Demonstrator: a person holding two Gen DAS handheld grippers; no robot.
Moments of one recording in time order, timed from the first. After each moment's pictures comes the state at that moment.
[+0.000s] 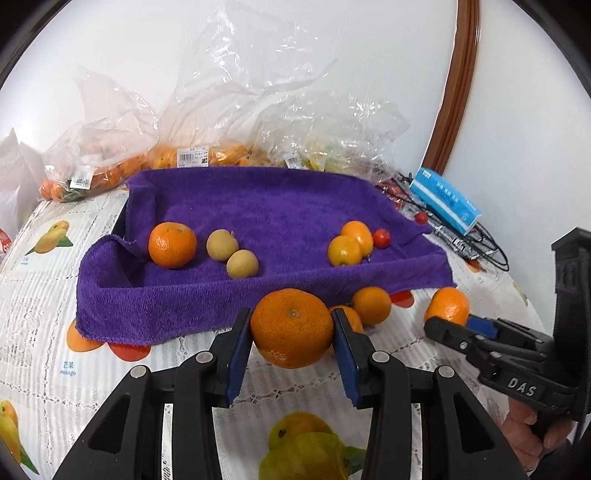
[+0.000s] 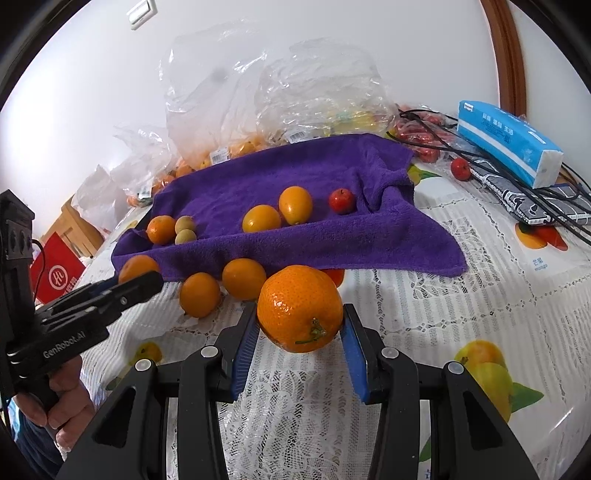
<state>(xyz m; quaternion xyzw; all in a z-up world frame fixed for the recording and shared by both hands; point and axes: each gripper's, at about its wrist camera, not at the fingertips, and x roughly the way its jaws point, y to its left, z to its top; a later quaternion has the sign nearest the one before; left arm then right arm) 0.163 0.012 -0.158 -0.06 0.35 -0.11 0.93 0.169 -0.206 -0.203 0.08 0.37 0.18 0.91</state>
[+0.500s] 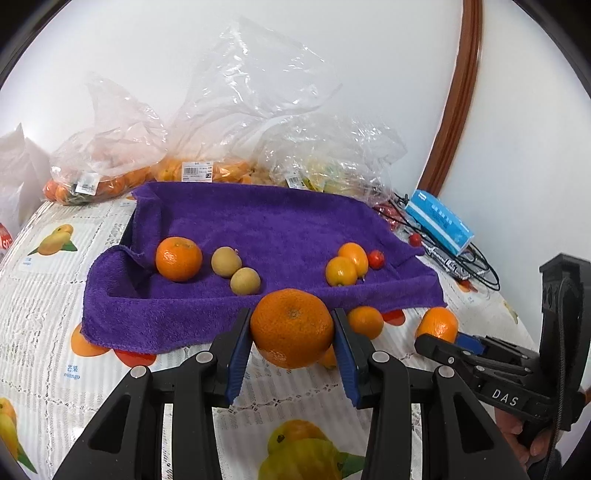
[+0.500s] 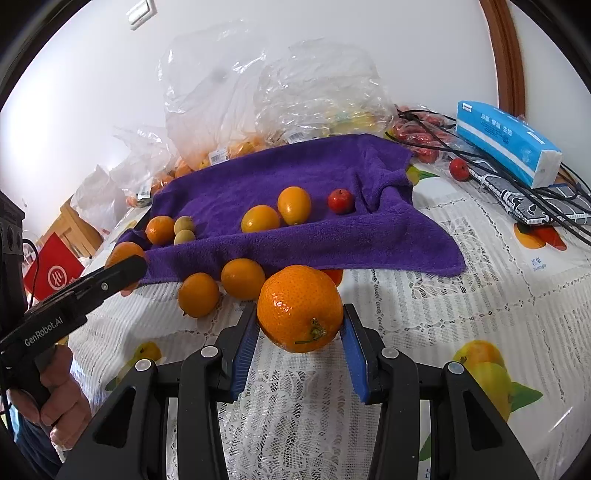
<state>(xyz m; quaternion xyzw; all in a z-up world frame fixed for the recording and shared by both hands) 0.157 0.022 -0.150 -0.09 0.32 -0.11 0.94 0.168 -0.208 -0.202 0.09 0.36 0.18 0.91</state>
